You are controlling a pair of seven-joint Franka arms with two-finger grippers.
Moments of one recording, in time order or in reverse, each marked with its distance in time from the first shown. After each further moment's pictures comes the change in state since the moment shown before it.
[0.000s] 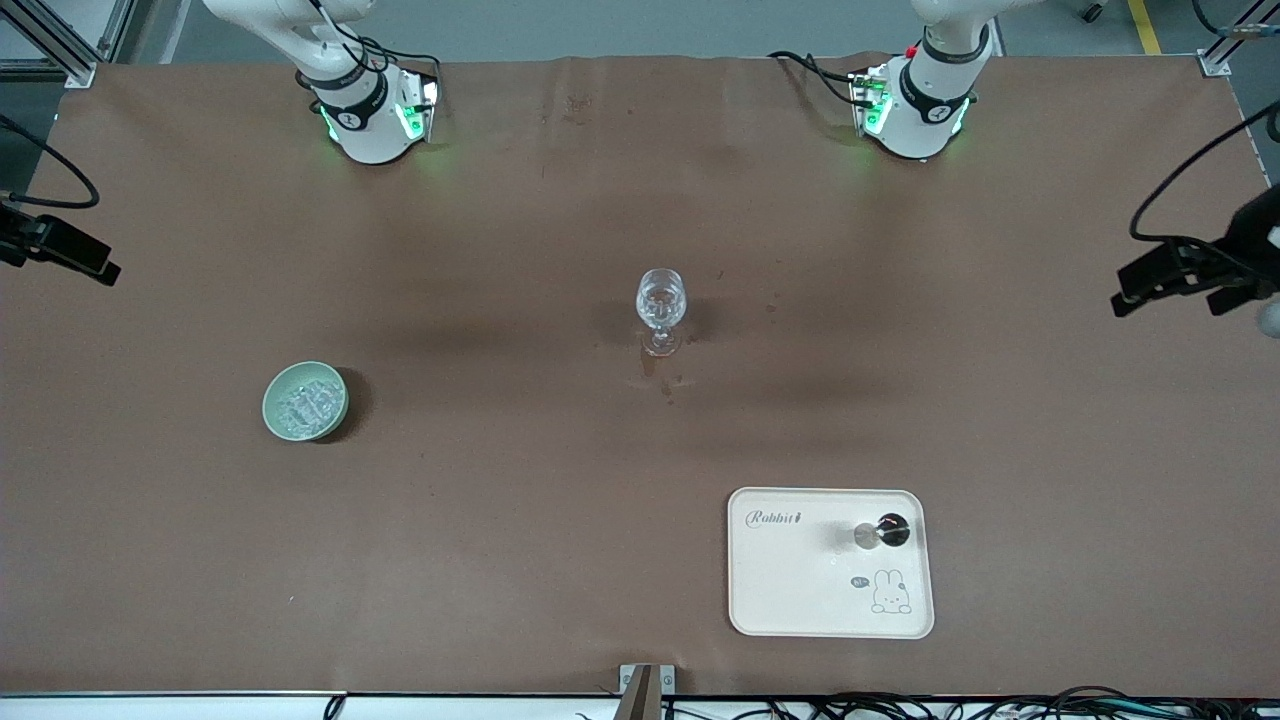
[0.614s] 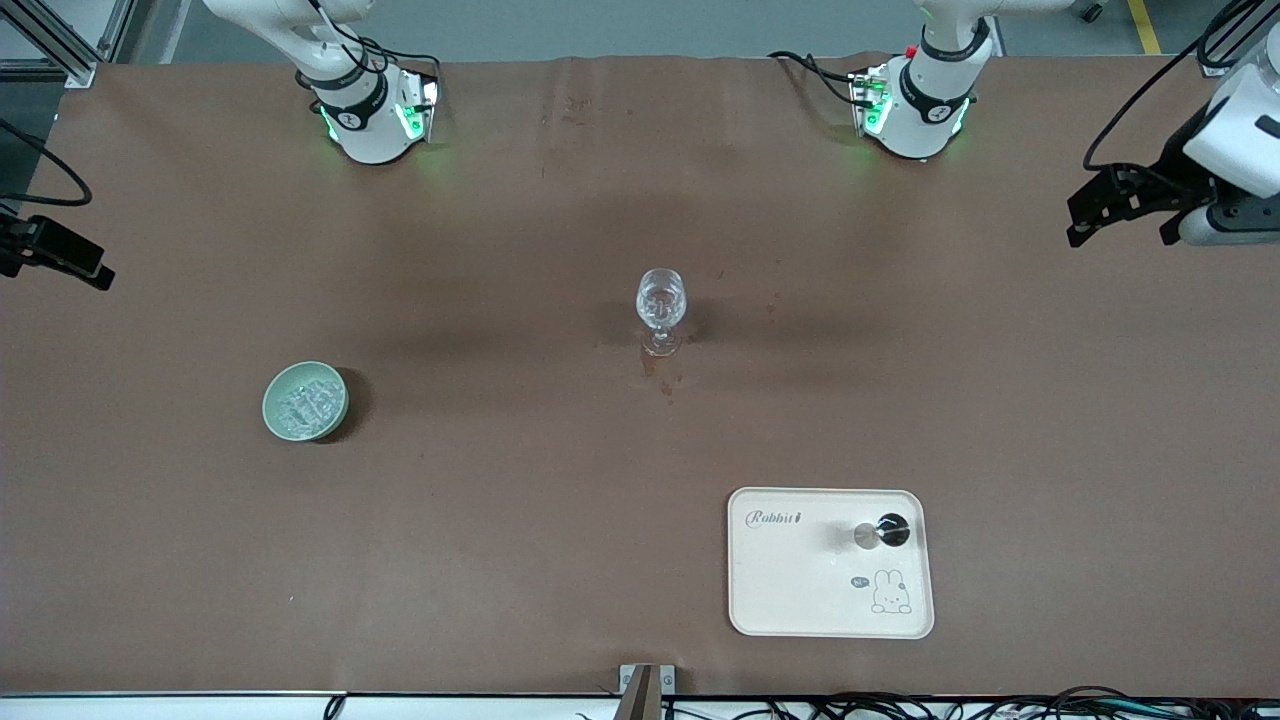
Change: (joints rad) left arm -0.278 -0.288 0.277 -0.365 -0.020 0.094 0.000; right arm -0.017 0.000 -0.001 -0.003 0.046 0.033 -0.065
